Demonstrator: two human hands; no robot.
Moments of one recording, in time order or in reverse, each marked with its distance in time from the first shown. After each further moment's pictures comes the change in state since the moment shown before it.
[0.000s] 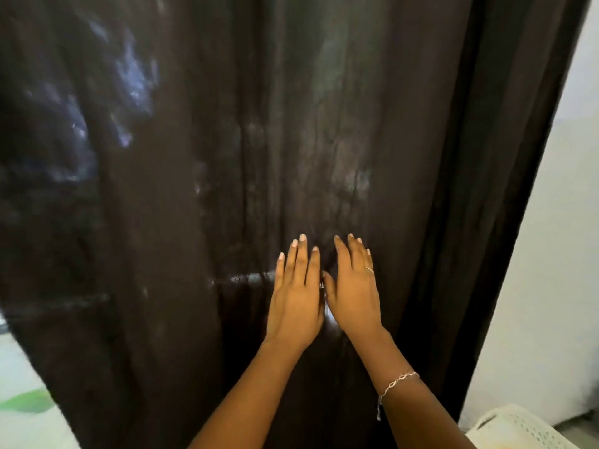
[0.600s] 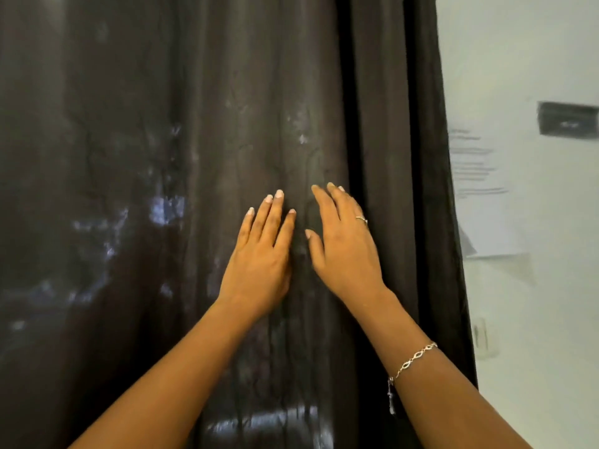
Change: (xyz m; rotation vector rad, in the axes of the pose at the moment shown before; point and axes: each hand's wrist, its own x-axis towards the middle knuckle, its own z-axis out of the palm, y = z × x) left_hand 0.233 0.044 -0.119 0.274 0.492 0.174; right_hand 0.206 0.027 -0.183 0.045 0.604 -0.434
